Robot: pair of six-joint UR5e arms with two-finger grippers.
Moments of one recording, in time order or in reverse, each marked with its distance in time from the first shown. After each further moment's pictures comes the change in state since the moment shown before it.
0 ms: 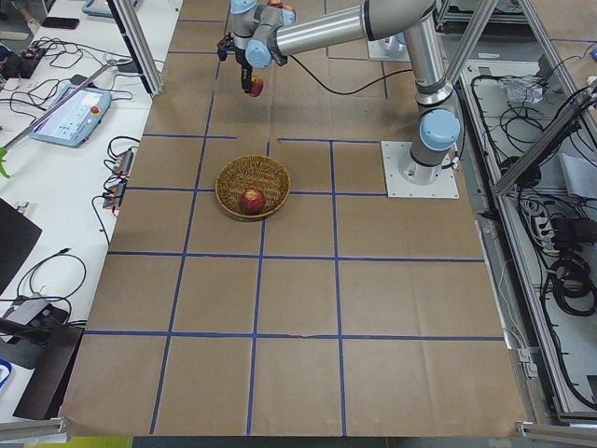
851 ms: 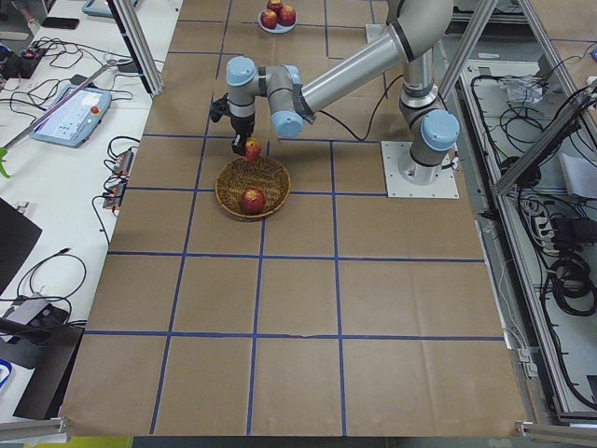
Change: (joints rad) left arm 0.468 0.262 -0.319 0.111 -0.052 0.666; right arm 0.000 0.000 0.000 -0.001 0.000 0.000
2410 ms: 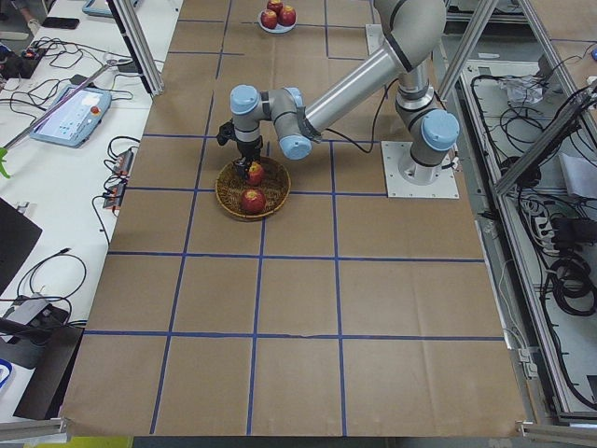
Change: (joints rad) left arm 0.175 -0.069 -0.125 0.156 -0.006 0.305; right arm 0.000 -0.001 0.001 0.001 0.000 0.000
